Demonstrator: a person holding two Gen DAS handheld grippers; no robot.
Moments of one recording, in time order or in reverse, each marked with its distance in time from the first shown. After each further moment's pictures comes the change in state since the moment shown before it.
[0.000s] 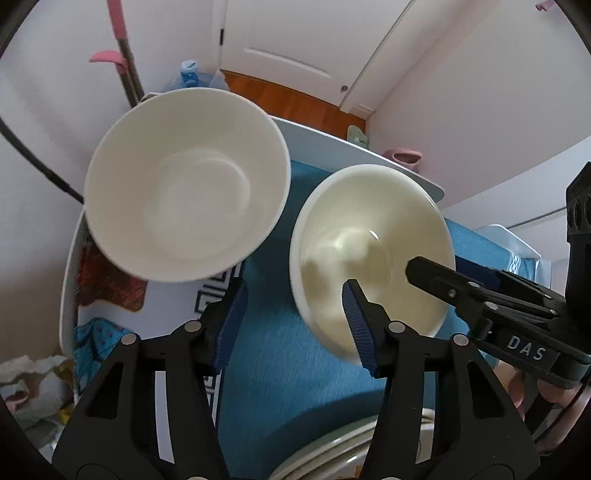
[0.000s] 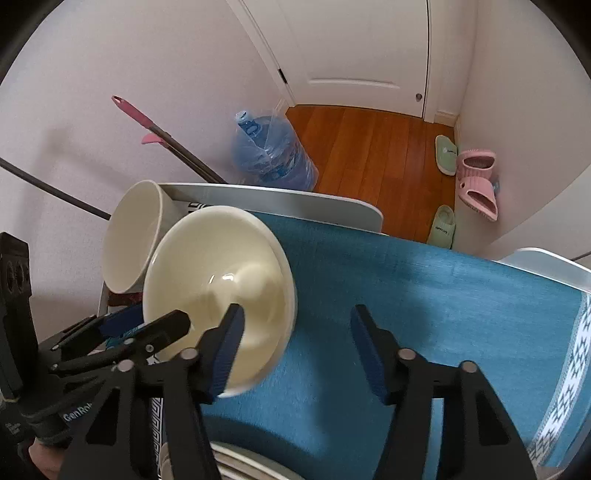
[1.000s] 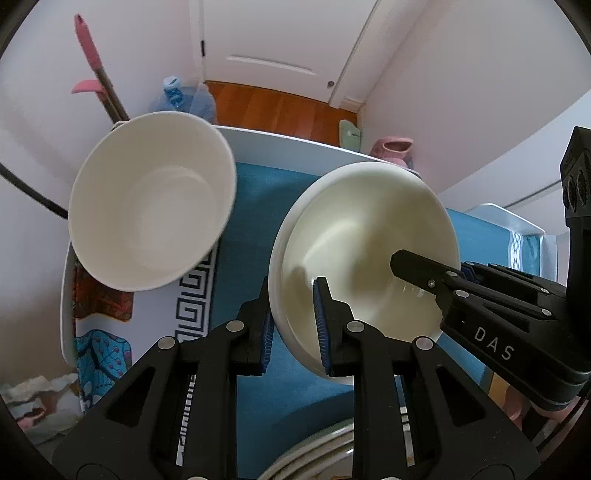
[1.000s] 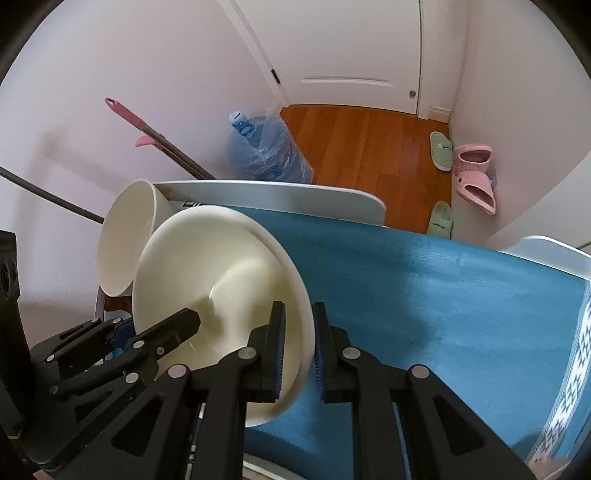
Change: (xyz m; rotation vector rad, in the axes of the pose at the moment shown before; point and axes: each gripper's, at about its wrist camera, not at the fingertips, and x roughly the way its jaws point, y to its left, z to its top) left arm 0.000 -0.025 0.010 0.099 0.000 0.026; right arm -0.007 0.002 -0.007 0.032 -0.018 -0.027
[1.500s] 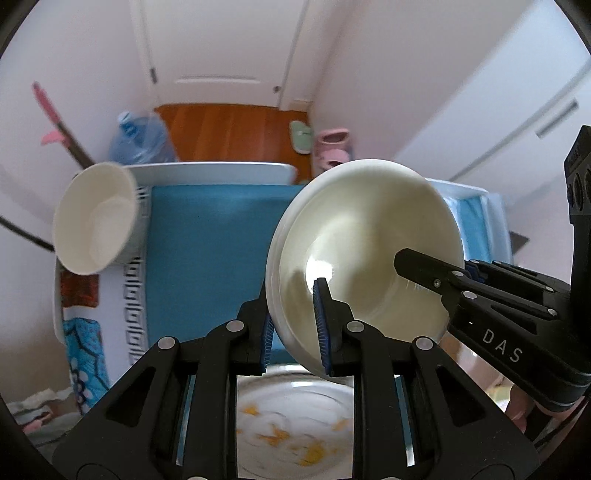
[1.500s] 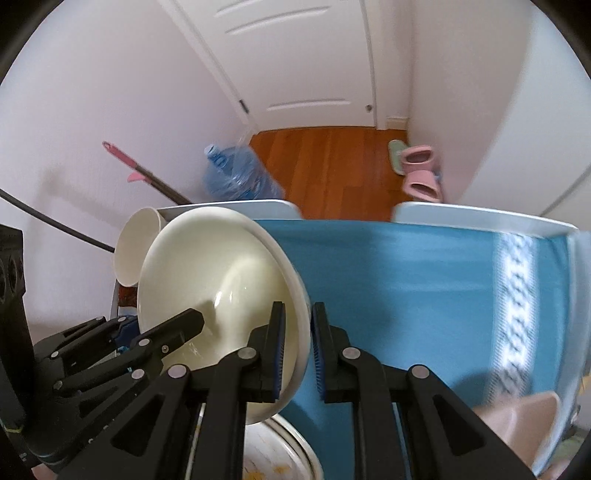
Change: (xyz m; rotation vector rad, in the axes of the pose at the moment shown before) left arm -0.064 -0.102 -0.033 0.183 -0.019 -0.072; right arm -0.113 -0.048 -0.056 0.120 -0.104 -0.068
